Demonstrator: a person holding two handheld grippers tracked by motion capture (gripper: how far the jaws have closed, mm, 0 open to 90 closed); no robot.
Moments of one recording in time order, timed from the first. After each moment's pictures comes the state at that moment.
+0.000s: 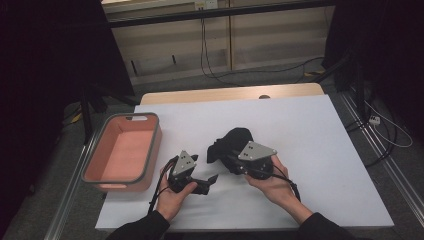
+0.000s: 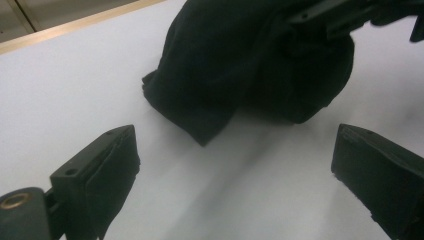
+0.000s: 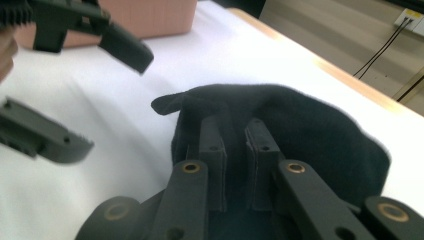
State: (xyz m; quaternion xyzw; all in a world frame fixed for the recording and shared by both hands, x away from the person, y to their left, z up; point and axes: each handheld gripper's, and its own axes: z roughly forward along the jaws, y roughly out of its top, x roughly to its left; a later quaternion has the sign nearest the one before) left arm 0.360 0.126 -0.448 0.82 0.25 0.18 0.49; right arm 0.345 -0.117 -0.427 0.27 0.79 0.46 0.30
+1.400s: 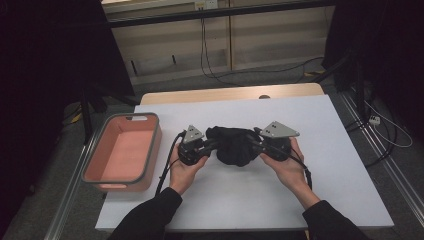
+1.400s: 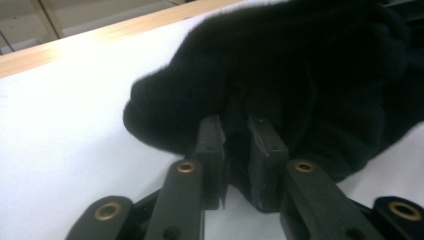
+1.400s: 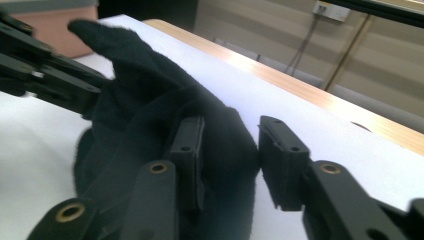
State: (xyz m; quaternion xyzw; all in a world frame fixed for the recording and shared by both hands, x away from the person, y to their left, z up) left arm 0.421 0.094 -0.428 0.80 0.29 0.18 0.49; right arm 0.378 -0.170 -0.415 0.37 0.73 0.46 0.34
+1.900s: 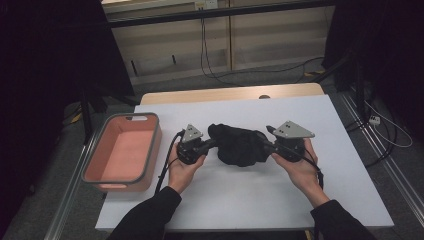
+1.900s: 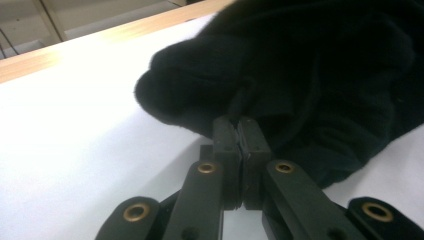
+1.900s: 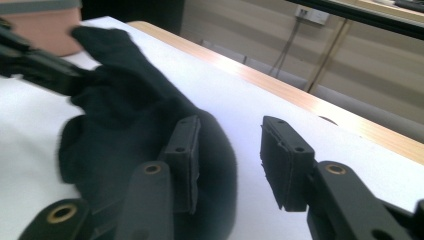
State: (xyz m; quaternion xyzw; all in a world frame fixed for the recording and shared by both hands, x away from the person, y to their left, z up) left arm 0.426 0.099 -0.424 0.80 0.30 0.18 0.49; right arm 0.363 -0.196 -0.405 0.38 0.72 0.46 0.36
